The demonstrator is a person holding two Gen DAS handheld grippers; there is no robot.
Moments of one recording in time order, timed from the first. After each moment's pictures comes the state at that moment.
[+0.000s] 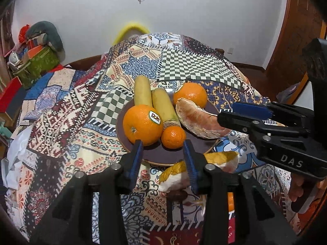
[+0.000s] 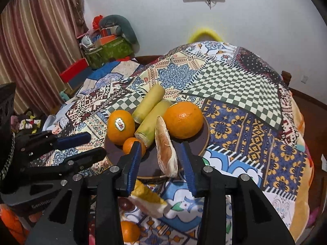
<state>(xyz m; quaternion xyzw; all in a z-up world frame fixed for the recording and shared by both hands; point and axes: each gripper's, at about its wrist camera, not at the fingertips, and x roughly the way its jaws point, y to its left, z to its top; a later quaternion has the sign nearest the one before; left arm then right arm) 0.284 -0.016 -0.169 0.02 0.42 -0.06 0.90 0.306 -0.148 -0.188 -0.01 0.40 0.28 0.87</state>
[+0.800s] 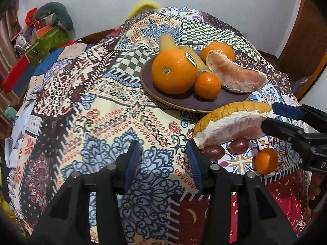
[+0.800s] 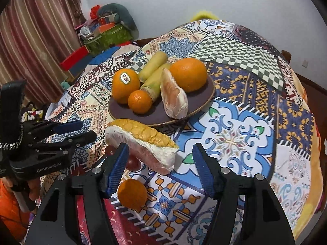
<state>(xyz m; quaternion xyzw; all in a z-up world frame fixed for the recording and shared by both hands) 0.263 0.020 -0.225 0.01 0.49 -0.03 0.87 0.273 -0.148 -0.229 0.00 0.44 0.28 0.85</state>
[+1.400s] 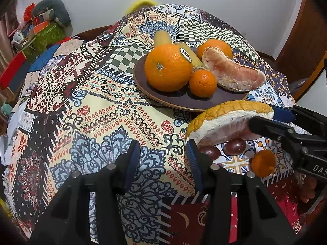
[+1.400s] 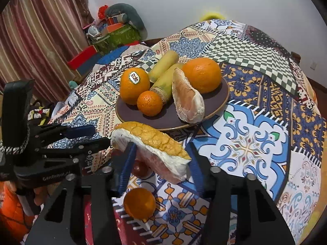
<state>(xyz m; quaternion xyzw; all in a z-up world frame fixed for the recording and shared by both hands) 0.264 0.015 -0.228 0.00 0.50 -0.04 0.87 0.271 -0.141 -0.232 0.01 0.43 0.31 0.85</state>
